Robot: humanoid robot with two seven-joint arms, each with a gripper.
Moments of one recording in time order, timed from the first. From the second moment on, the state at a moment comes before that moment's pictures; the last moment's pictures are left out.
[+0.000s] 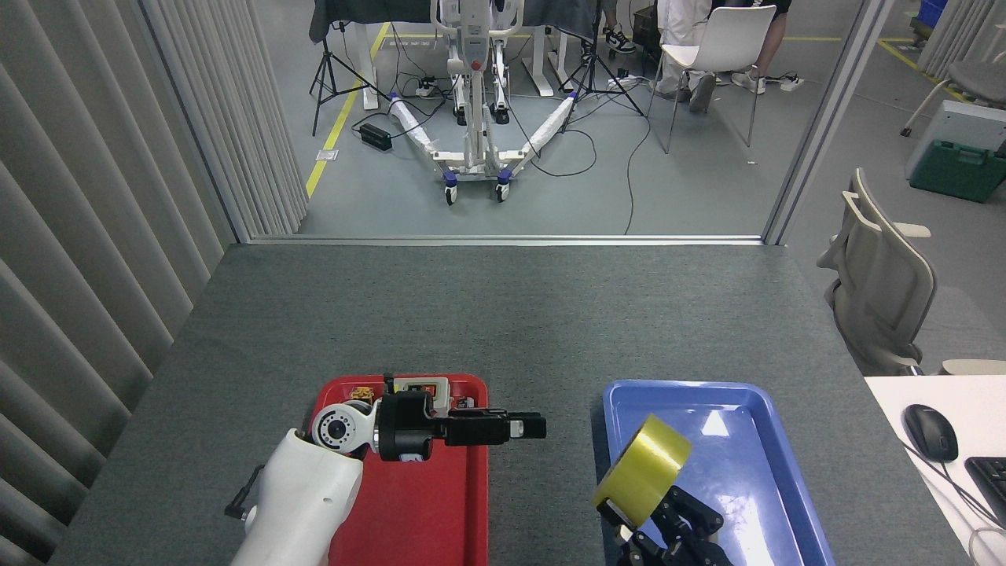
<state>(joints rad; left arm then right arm) -0.60 0.01 -0.24 -0.91 0.04 -0.79 -1.27 0.22 -0.11 0.01 -1.70 1.33 -0.78 -0.28</state>
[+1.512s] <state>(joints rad) 0.00 0.16 -0.24 -1.63 -1.14 0.36 -0.03 0.00 -0.17 -0.08 -1.73 1.15 -0.07 0.44</state>
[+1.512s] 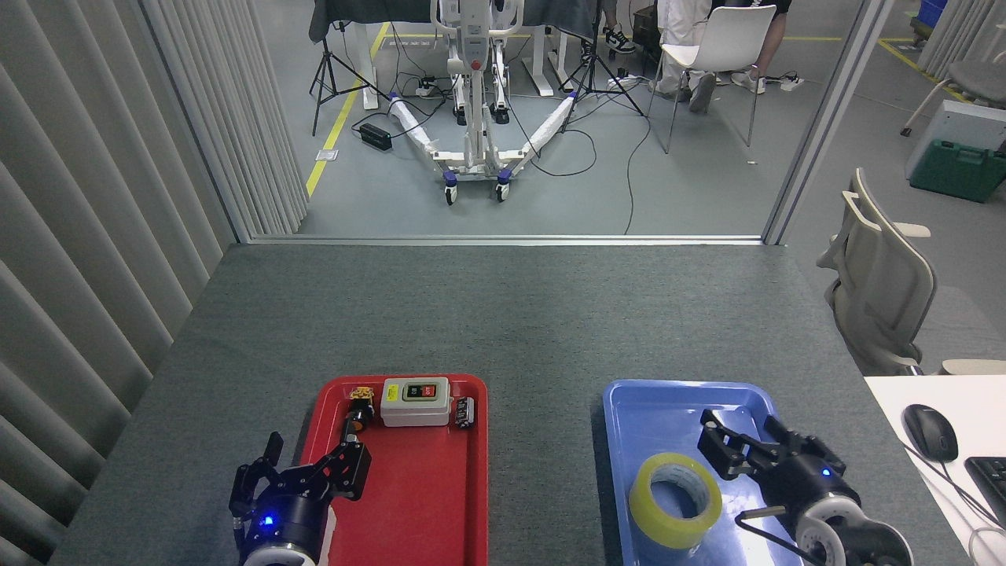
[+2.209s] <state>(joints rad) 0.02 0.11 -0.14 -1.56 -1.40 0.17 0.10 0.15 -0.05 -0.08 -1.65 1.52 -0.10 -0.14</state>
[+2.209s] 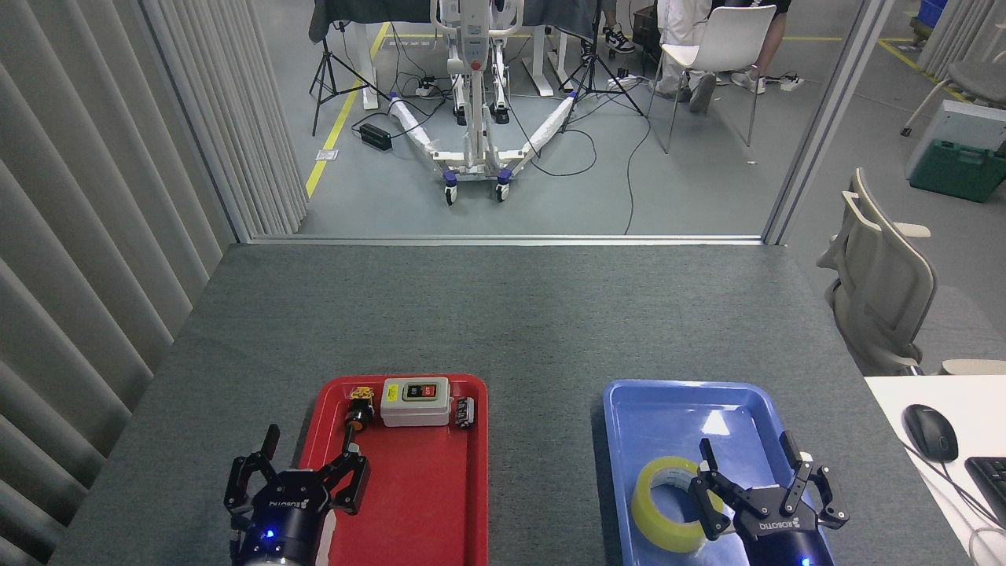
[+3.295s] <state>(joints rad) 0.04 0.10 -0.14 -1.58 -1.34 0.07 0.08 0.15 -0.01 -0.06 -1.65 1.41 -0.03 -0.06</state>
